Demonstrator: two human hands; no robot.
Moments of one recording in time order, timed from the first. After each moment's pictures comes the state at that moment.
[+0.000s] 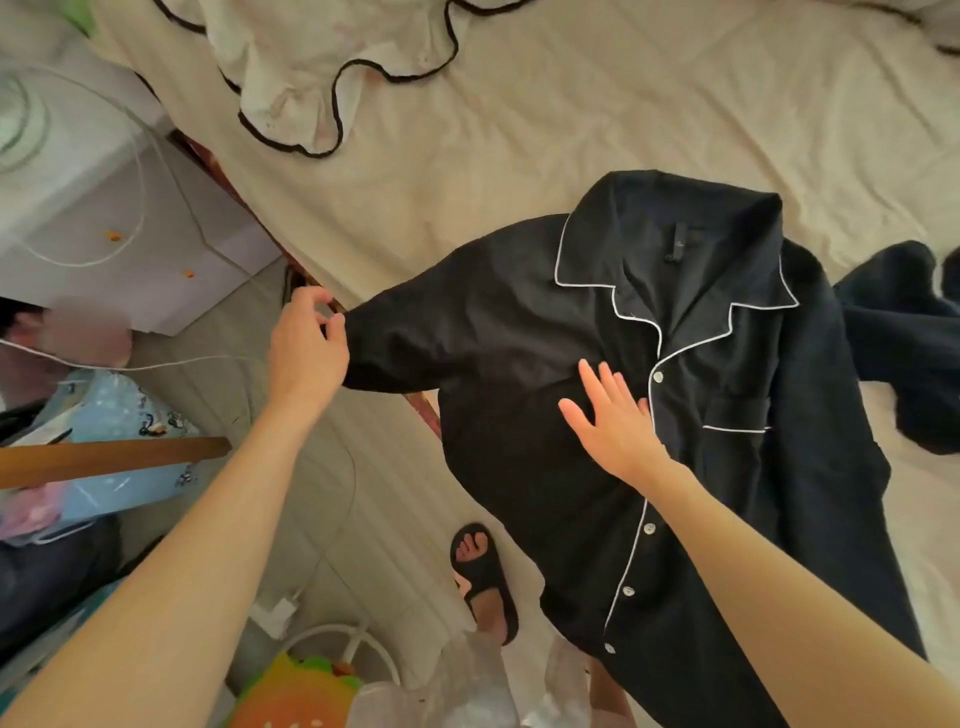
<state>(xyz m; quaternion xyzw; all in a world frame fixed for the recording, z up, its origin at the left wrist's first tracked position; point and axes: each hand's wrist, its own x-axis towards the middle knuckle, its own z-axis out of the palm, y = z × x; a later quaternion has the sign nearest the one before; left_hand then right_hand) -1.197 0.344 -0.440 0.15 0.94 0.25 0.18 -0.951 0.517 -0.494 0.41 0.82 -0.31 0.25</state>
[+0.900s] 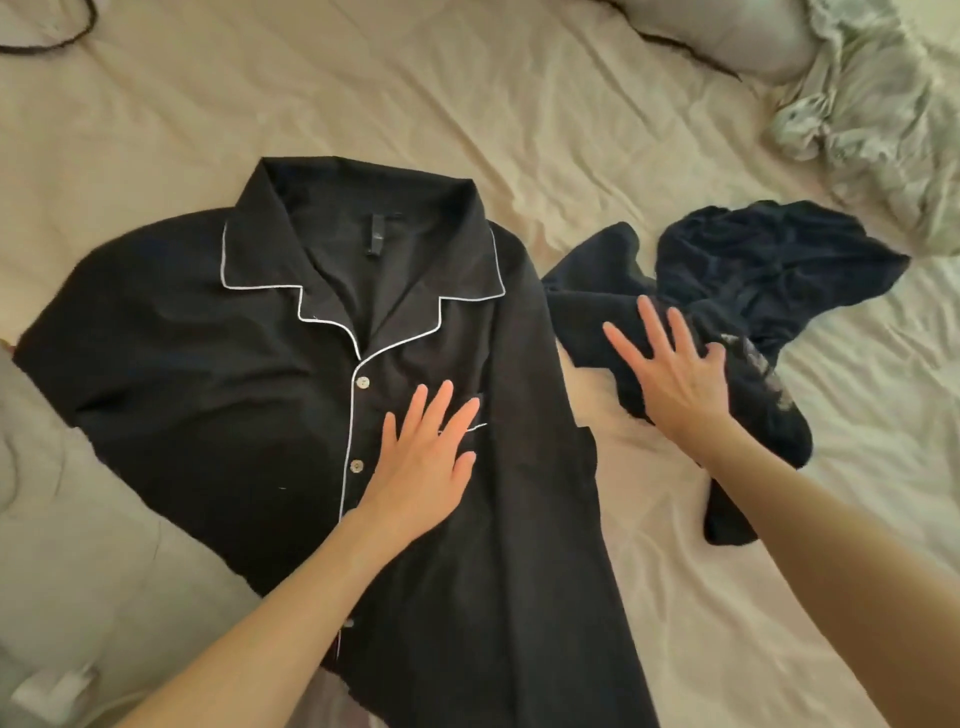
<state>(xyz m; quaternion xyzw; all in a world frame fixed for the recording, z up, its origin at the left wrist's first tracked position) -0.880 0.557 -0.472 0.48 0.79 0.06 0.39 -0.707 0.787 -0.472 0.32 0.90 0.11 0.29</state>
